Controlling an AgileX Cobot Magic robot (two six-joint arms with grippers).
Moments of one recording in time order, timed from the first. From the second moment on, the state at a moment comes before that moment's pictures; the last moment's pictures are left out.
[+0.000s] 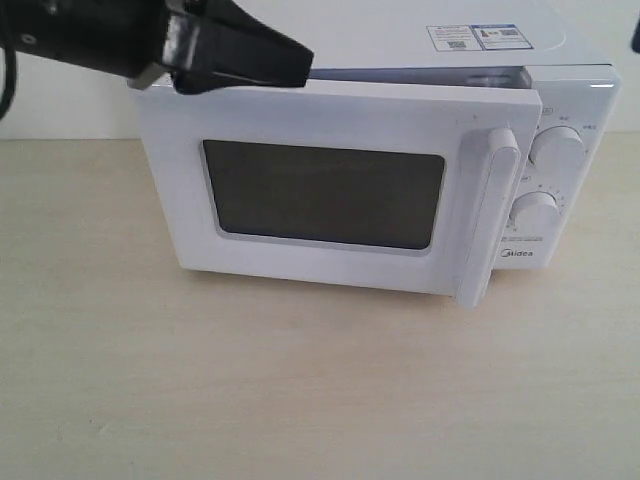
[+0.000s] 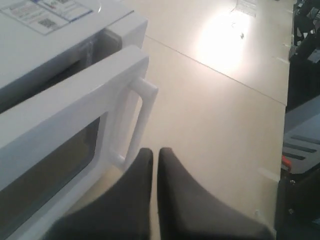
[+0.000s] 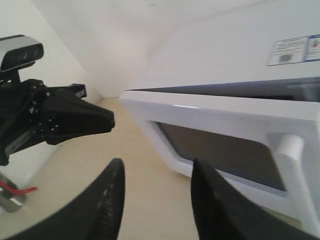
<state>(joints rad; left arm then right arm) -0.44 1.37 -1.15 -1.14 0.80 1.13 0.01 0.62 -0.75 1.06 0.80 -0.58</state>
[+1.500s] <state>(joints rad) -0.44 1.10 -1.15 -1.06 0.90 0.90 0.01 0.79 -0.69 1.57 0.59 -1.02</state>
